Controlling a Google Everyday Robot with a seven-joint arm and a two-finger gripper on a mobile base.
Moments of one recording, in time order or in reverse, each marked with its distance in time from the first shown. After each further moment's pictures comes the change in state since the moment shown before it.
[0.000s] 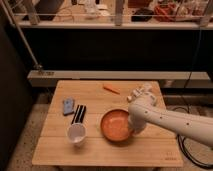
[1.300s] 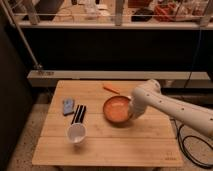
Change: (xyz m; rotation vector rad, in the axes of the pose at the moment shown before) arm 0.057 -0.086 0.006 0.115 -0.024 0.126
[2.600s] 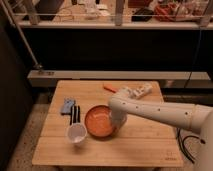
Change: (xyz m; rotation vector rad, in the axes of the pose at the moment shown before) arm -0.092 0.005 0.021 -0.117 -0.076 -0.165
